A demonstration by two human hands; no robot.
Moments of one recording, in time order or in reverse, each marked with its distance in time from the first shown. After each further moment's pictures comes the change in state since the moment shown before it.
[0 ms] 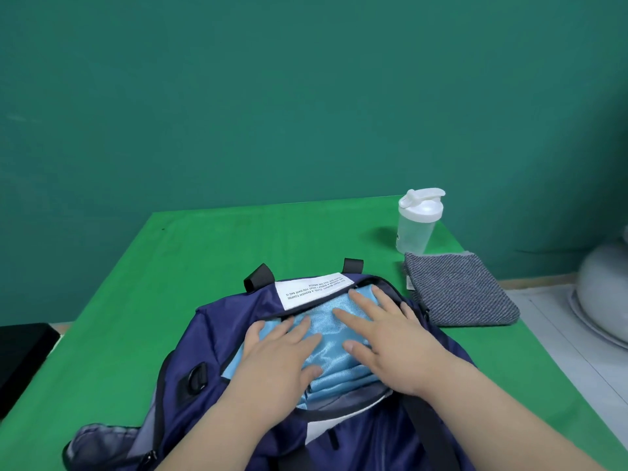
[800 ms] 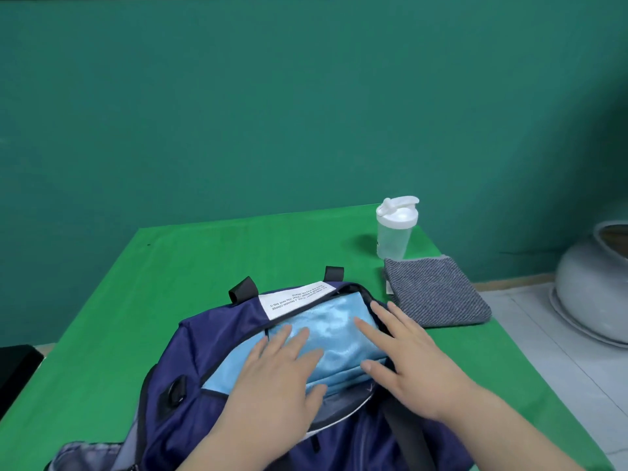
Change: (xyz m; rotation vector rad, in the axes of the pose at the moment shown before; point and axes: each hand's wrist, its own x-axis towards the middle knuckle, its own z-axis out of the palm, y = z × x) left_hand -0.022 0.039 -0.033 -0.075 0.042 0.034; right_hand -0.050 0.038 0.009 0.107 0.160 0.021
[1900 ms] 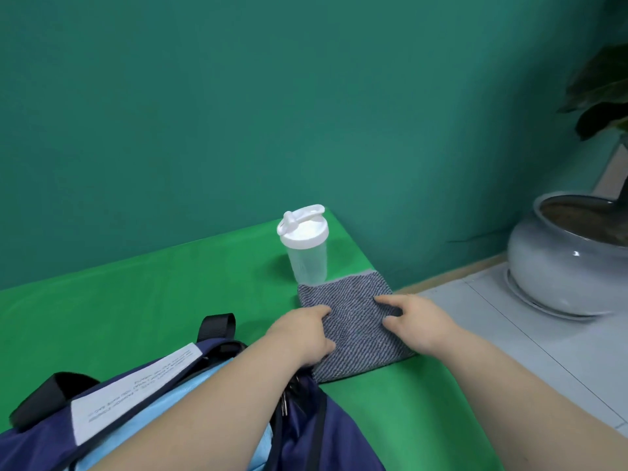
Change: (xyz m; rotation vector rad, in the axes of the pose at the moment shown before) left_hand 0.279 0.134 0.034 -0.228 -0.361 -0.048; right_hand 0.068 0.237 -0.026 0.287 0.029 0.527
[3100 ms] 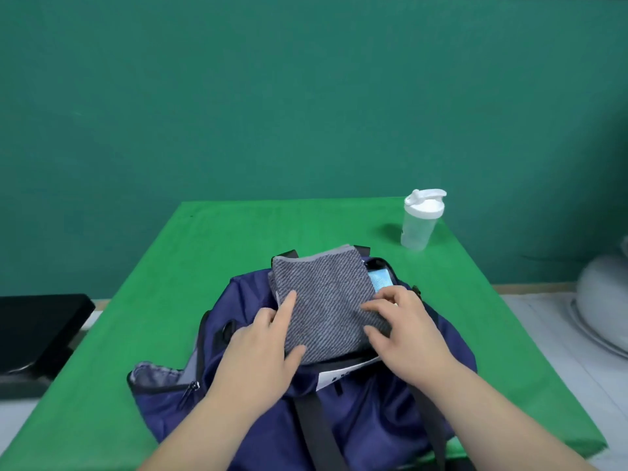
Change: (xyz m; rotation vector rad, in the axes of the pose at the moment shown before) left_hand -0.334 -0.183 0.044 -0.043 0.614 -0.126; right_hand -0.207 -0.199 0.103 0.012 0.205 -0.594
